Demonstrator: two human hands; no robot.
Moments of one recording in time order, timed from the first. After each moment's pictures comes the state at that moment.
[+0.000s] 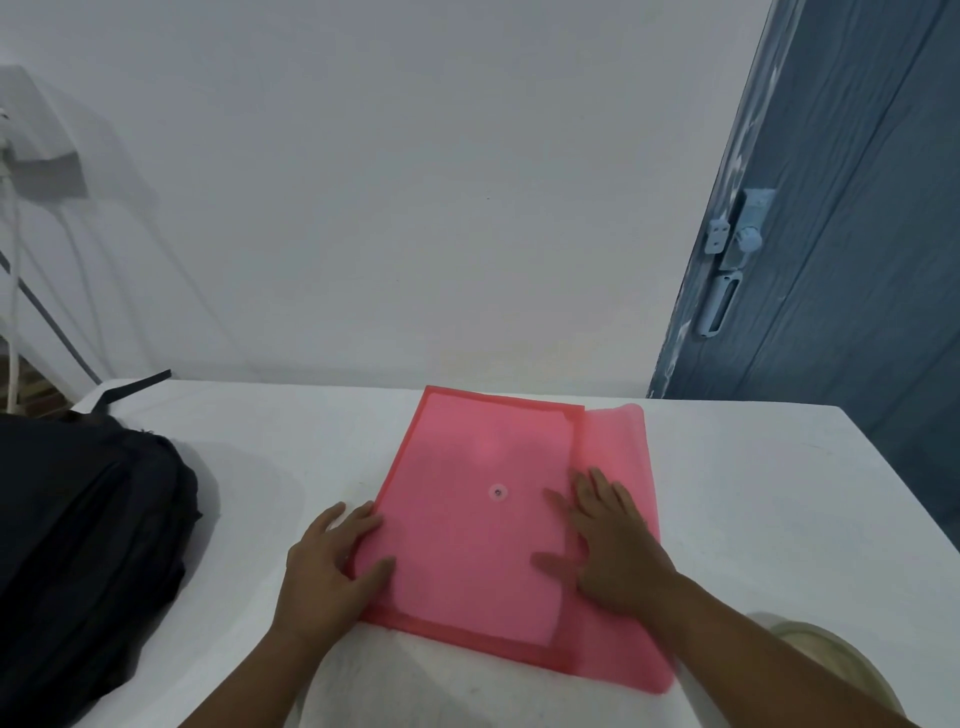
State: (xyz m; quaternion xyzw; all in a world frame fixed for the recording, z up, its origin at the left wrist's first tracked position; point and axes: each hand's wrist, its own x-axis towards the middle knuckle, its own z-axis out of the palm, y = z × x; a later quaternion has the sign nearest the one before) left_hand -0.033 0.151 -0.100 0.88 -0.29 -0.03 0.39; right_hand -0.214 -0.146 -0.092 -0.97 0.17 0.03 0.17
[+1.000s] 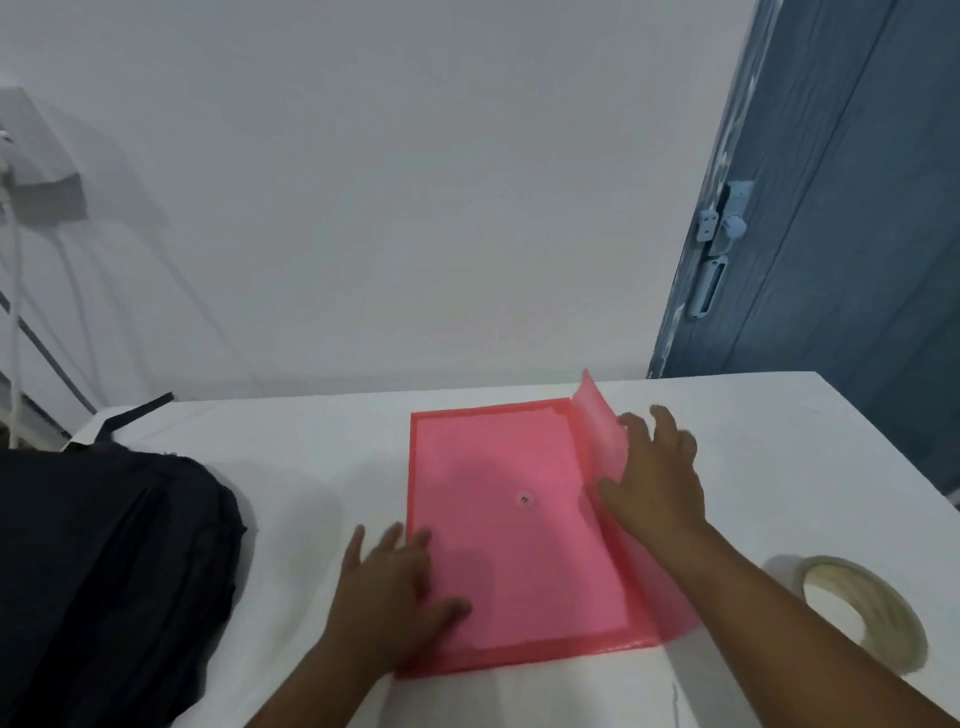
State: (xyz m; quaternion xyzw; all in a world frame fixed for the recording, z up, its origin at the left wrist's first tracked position) left_hand -0.047 0.163 -0.054 0.90 -0.42 -0.13 0.05; right_hand -0.199 -0.100 -0.026 -0.86 0.46 -0.11 0.18
